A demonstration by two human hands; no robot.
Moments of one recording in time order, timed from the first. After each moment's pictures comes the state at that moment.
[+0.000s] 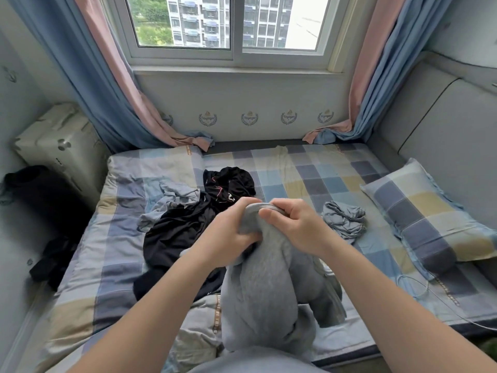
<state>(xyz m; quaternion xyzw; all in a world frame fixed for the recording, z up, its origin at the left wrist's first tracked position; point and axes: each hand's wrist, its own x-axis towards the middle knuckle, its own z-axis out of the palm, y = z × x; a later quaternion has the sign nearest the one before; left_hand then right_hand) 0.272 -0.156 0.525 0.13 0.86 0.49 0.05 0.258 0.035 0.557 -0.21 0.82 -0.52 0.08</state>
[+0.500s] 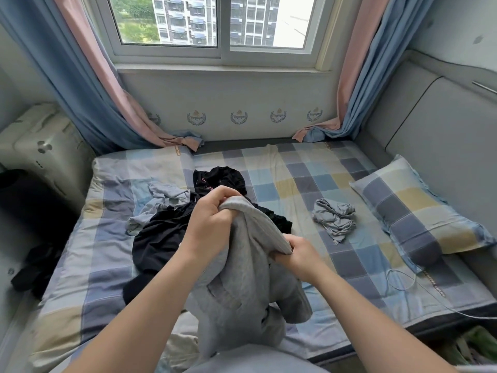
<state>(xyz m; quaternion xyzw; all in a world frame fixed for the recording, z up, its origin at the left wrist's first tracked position) 0.266 -0.151 0.546 0.07 0.77 0.63 -0.08 0.265 0.076 0.454 -0.03 0.88 -0.46 0.13</state>
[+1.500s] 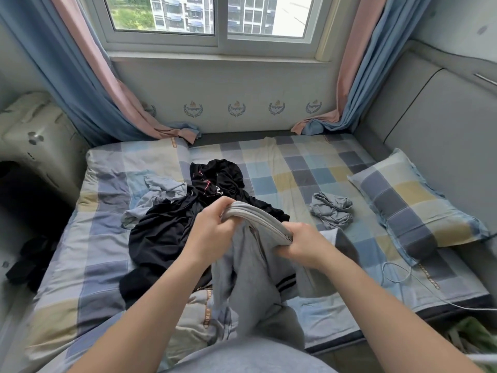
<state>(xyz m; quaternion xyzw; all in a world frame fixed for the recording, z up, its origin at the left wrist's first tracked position) 0.262 -0.148 0.504 0.06 0.82 0.57 -0.01 0.259 0.082 0.498 -0.07 0.93 -0.30 0.18</state>
